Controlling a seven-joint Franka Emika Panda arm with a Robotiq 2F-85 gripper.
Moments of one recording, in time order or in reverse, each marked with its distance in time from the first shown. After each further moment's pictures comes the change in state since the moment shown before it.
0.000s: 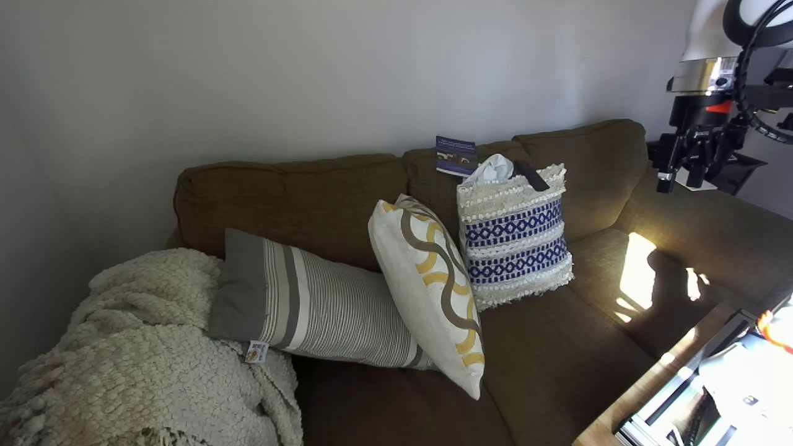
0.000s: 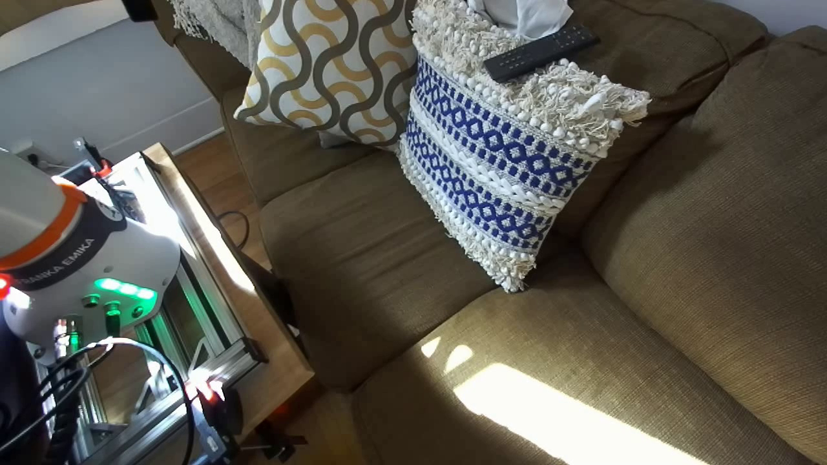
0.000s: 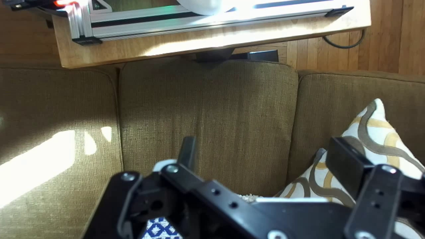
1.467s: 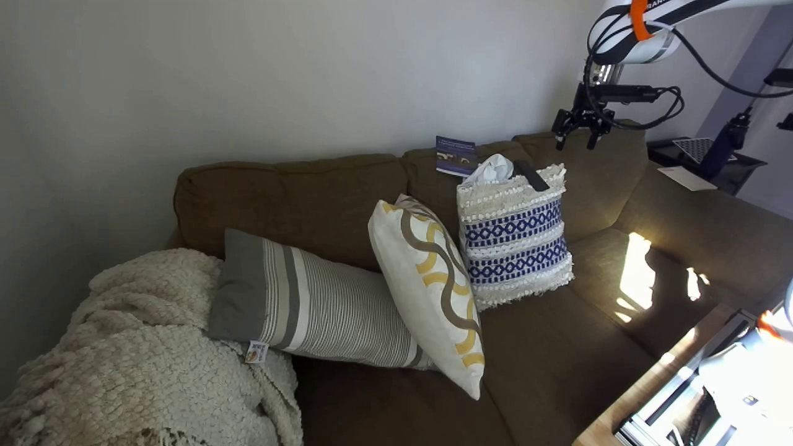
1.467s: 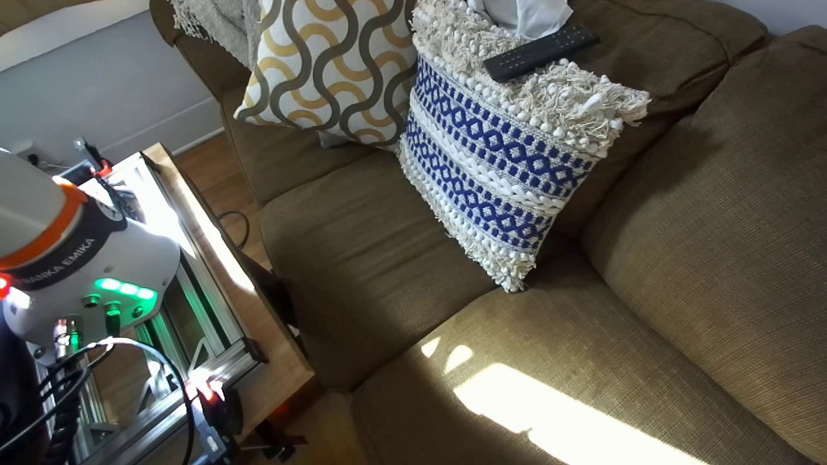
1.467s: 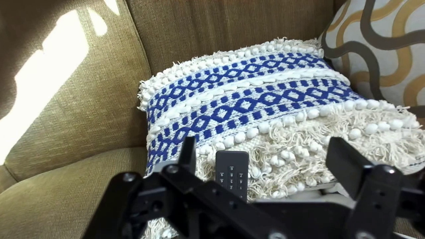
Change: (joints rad) arm -0.104 0.791 -0.060 0.590 -0.041 0.426 0.097
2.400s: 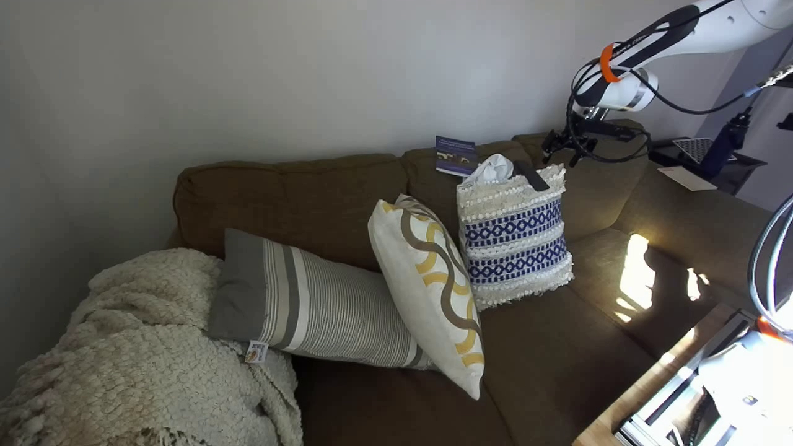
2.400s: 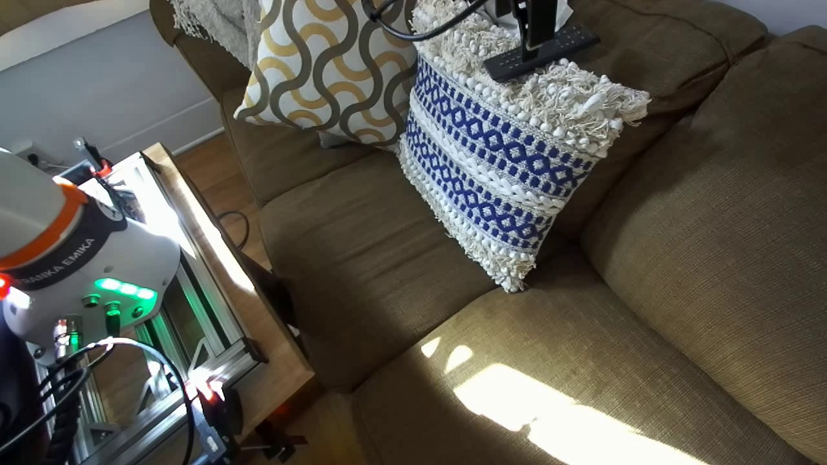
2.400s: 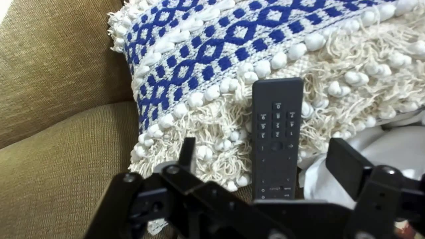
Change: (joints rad) arm -0.062 0.260 -0.052 0.043 0.209 0.408 -0.186
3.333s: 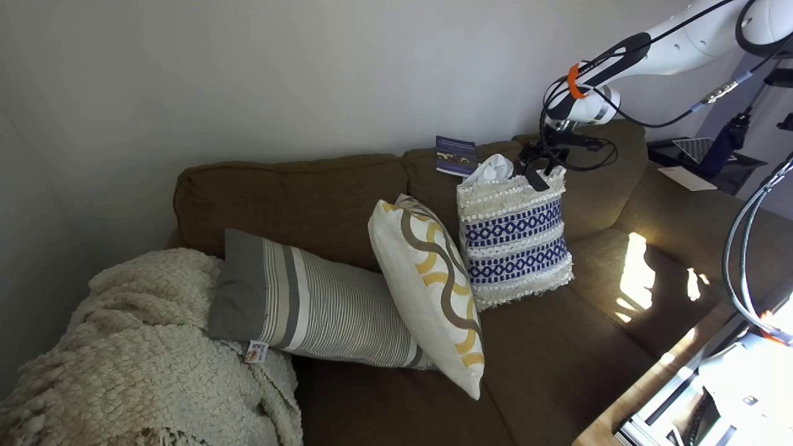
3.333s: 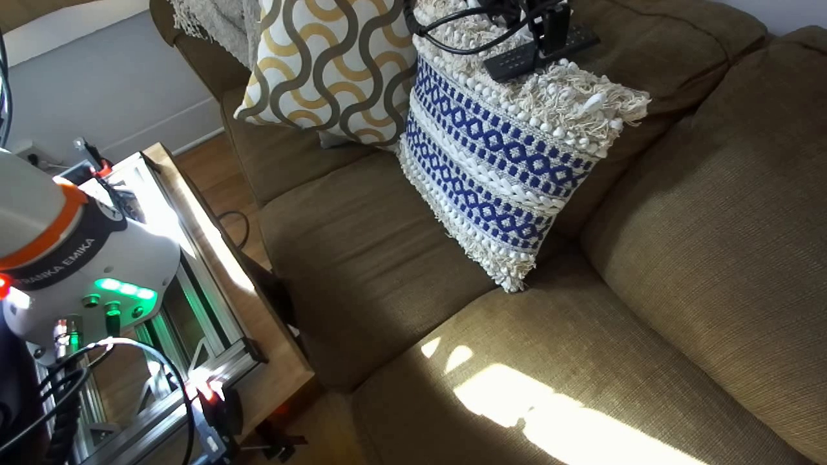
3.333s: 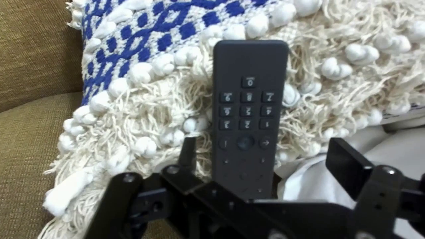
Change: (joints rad) arm -0.010 0.215 0.063 0.209 0.020 -0.015 -0.035
